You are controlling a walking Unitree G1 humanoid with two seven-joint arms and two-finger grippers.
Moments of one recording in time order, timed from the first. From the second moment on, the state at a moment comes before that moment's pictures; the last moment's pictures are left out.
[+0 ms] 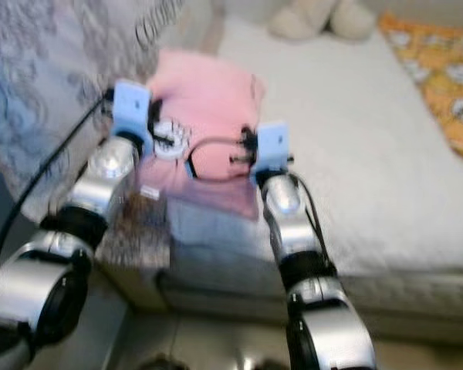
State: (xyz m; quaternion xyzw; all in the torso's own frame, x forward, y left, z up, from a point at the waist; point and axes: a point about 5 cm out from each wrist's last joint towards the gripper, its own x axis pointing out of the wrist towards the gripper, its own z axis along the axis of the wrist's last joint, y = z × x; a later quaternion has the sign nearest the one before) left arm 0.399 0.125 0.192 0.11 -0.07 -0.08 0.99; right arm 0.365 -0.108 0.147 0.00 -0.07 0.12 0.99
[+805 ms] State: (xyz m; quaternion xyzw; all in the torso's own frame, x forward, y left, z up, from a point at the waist) left arm 0.397 0.101 0.189 0.11 -0.07 -0.11 0.99; right arm 0.365 -0.128 0.139 -0.02 -0.05 0.08 1.00
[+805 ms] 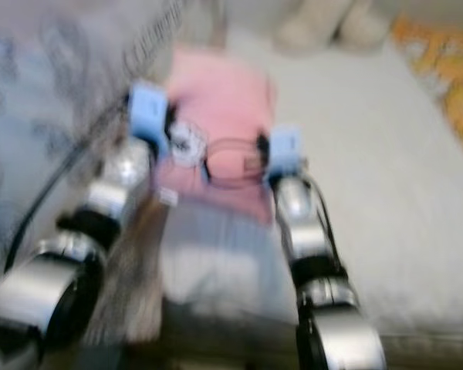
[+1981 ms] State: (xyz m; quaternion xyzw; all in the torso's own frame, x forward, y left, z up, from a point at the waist) left arm 0.389 0.104 0.149 0.14 -0.04 -0.02 0.99; right arm 0.360 -0.100 0.078 0.04 0.14 0.13 0.98
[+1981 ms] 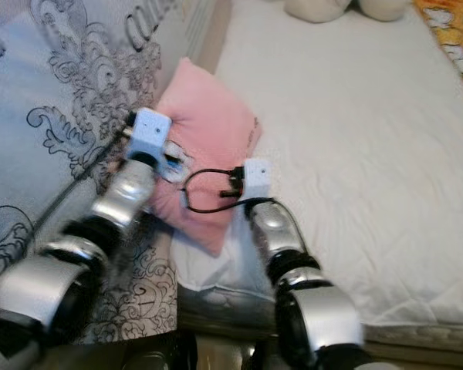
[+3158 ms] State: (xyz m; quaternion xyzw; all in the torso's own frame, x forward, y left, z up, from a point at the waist) left arm 0.378 0.104 0.159 0.14 -0.11 0.02 0.98; right arm 0.367 -0.122 0.086 0.00 0.12 0.07 0.99
